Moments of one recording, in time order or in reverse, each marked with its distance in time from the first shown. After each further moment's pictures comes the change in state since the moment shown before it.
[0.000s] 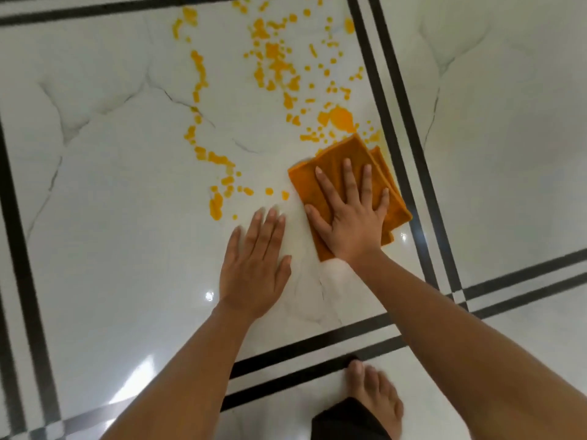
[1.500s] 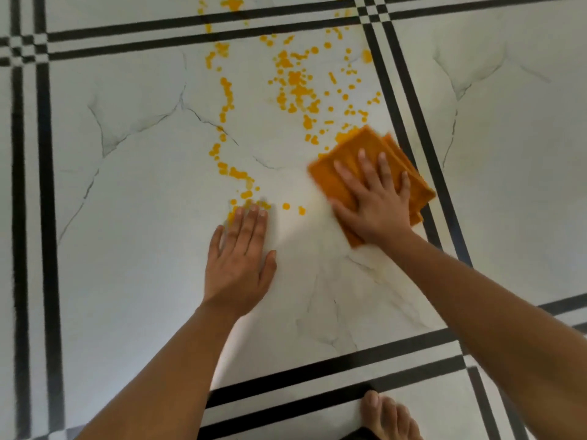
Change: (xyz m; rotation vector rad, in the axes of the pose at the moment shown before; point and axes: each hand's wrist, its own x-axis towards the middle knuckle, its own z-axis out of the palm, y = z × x) left_hand 0.007 -0.038 -0.006 0.042 0.179 -0.109; right_hand 0.053 0.022 -0.010 -0.034 0.055 -0.157
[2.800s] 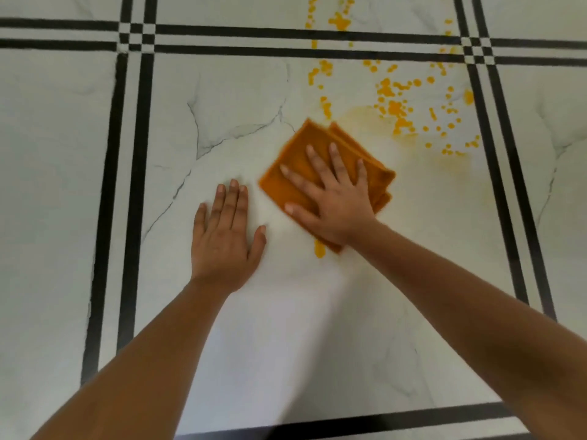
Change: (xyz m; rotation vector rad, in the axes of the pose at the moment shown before) left_hand 0.021 -0.132 -0.022 -0.044 -0.006 -0.275; right_hand 0.076 -0.176 0.018 -0.099 0.010 -0.401
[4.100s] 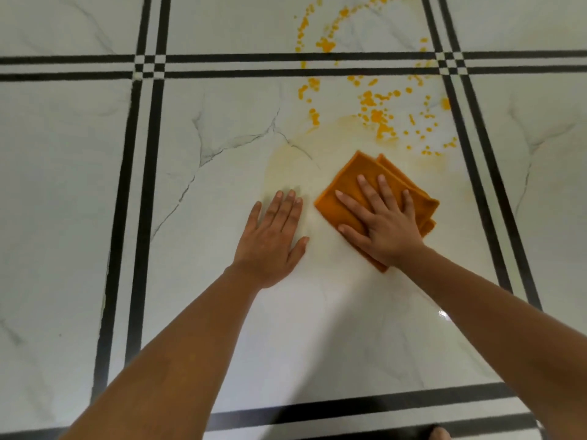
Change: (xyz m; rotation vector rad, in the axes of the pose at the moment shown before) left_hand 0.001 0.052 -0.001 0.054 -0.113 0.301; right_hand -0.080 0.064 -0.005 -0.012 -0.067 0.154
